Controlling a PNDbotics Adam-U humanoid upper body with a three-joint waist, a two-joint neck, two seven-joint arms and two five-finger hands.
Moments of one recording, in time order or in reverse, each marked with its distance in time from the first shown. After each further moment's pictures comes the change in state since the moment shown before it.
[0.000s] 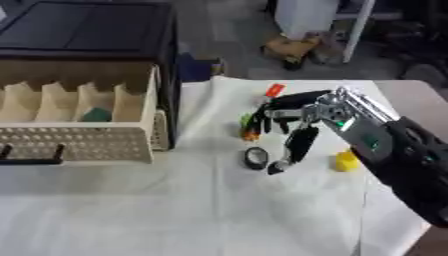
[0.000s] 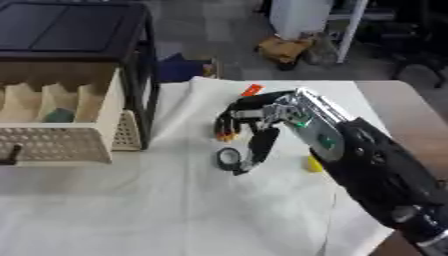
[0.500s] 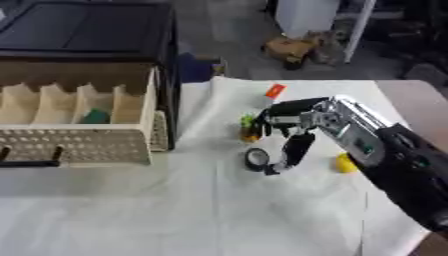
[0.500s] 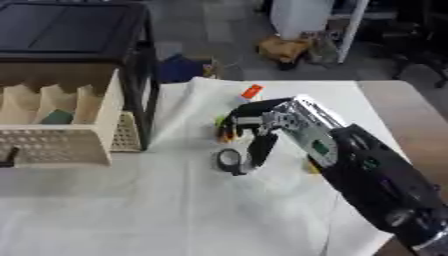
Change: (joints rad) left arm 0.000 -0.009 0.000 0.000 0.000 0.002 -0.008; right arm -0.002 0.017 0.000 0.069 0.061 -0.014 -0.045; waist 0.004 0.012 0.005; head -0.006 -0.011
